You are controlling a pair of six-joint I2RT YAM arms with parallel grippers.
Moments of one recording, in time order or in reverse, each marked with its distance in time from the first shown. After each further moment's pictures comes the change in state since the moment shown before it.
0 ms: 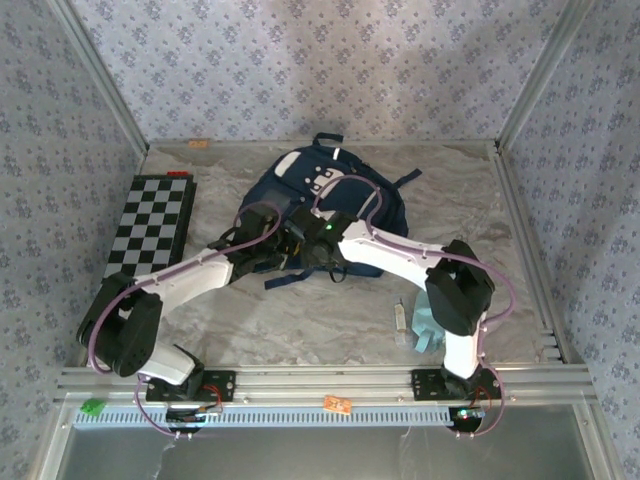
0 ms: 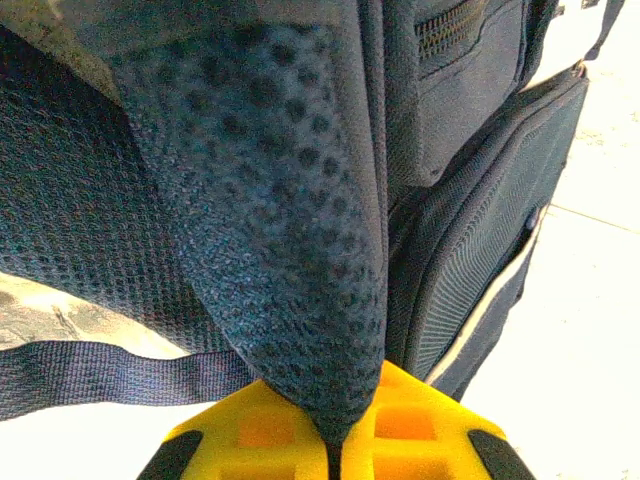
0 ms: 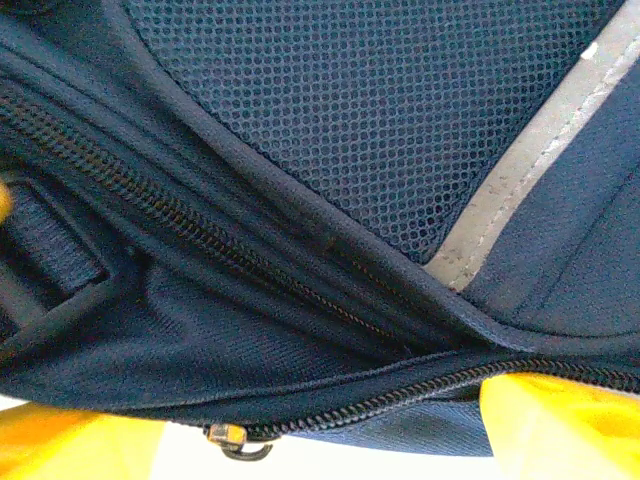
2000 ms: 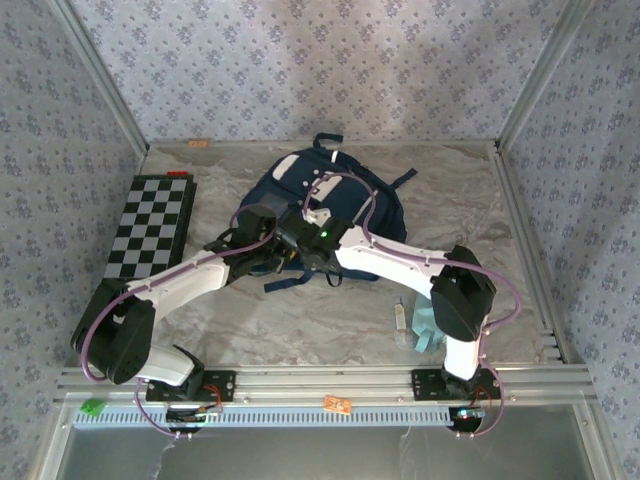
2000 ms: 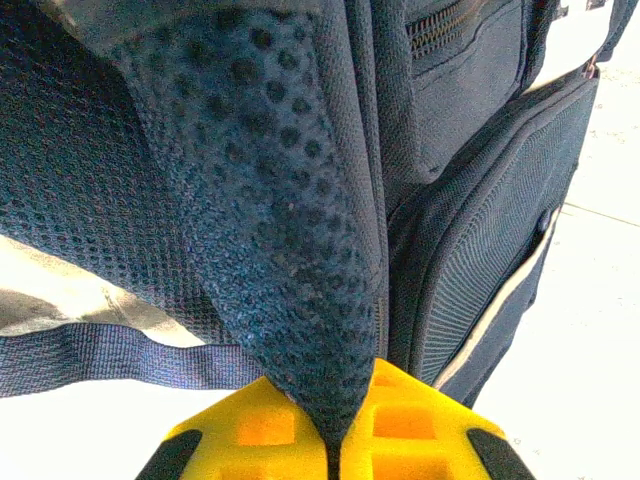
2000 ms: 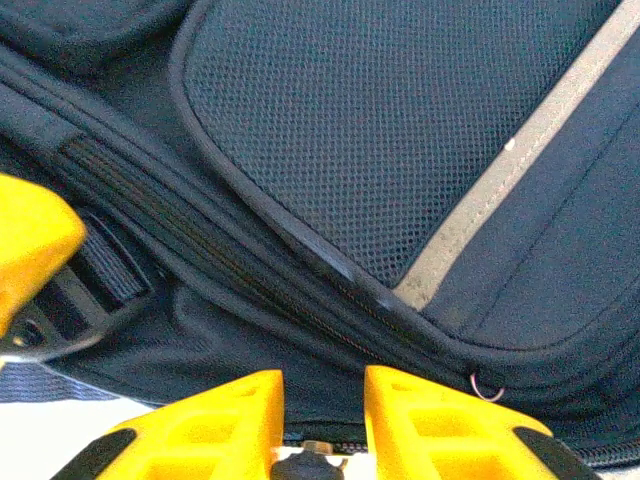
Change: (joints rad) left arm 0.000 -0.041 0.000 -0.080 -0.014 0.026; right arm 0.076 -0.038 -0.001 -0.007 0.129 -0.020
